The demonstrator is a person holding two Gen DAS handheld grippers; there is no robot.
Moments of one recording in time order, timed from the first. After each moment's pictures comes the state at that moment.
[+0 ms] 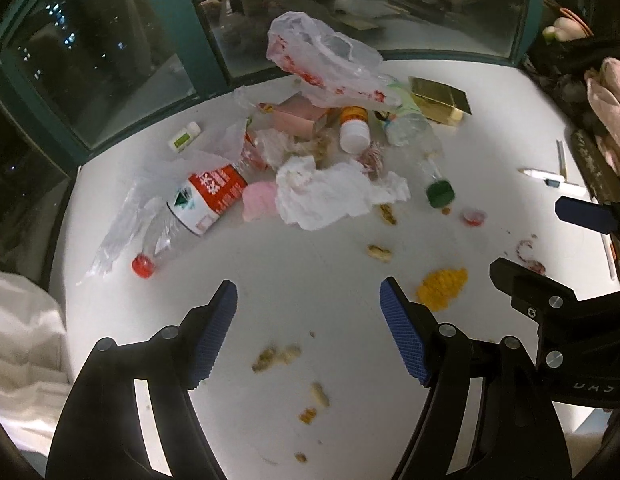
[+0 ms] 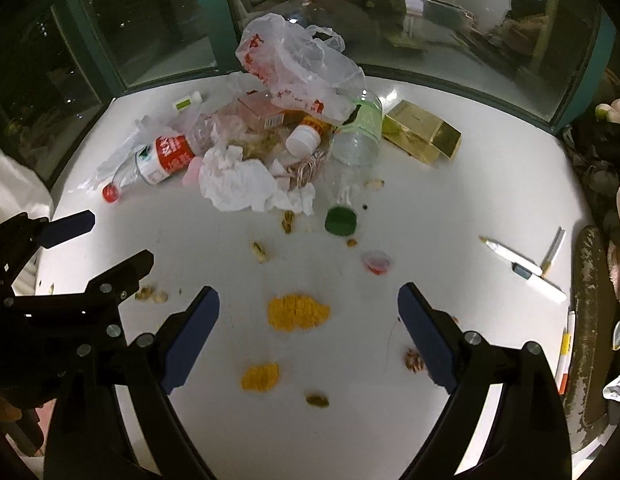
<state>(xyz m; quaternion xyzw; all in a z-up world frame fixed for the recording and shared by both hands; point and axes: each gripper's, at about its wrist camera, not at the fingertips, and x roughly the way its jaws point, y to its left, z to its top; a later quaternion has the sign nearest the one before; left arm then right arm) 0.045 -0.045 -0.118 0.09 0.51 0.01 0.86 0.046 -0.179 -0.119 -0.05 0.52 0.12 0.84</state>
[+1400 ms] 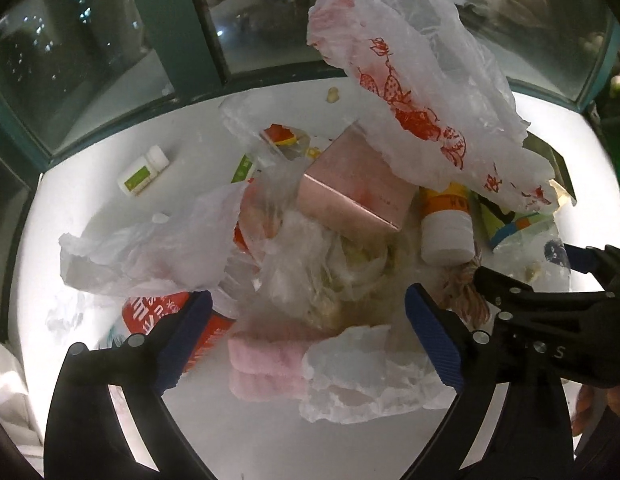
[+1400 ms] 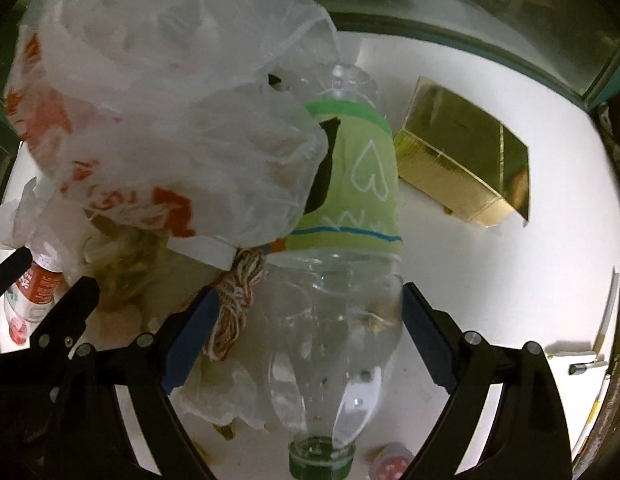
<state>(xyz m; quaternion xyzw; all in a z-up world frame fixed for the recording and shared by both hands) 0.229 -0.008 -0.202 0.04 0.51 0.03 0.86 0.248 -0.171 -0.223 -0.01 0.59 0.04 0.81</state>
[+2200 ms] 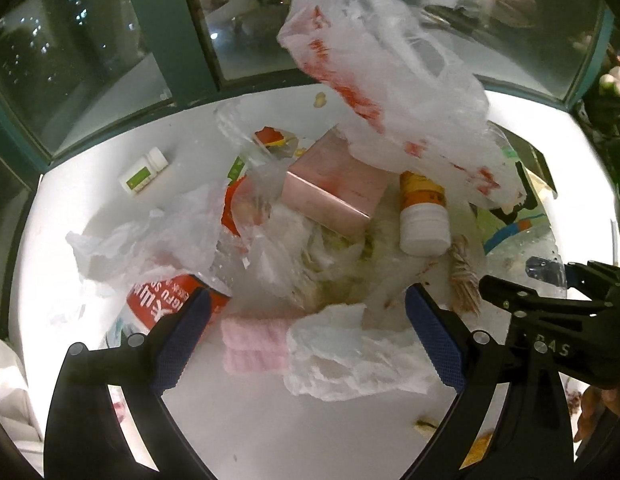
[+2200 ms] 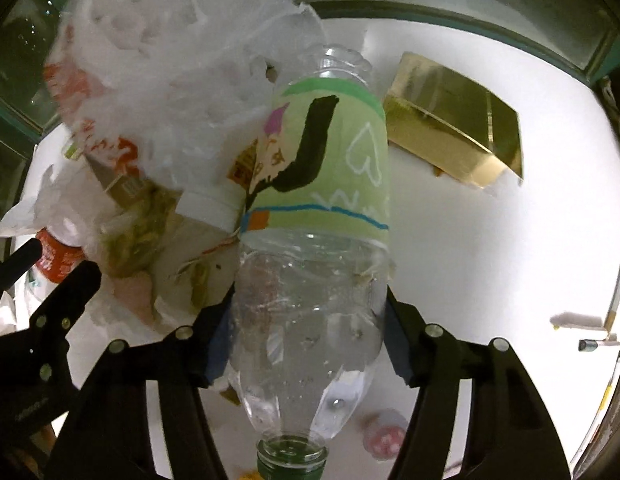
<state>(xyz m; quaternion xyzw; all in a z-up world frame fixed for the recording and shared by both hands) 0.206 -0.018 -0.186 0.04 0.51 0.01 0.86 0.221 -0.194 -0.216 0.03 0.60 0.06 0.80</state>
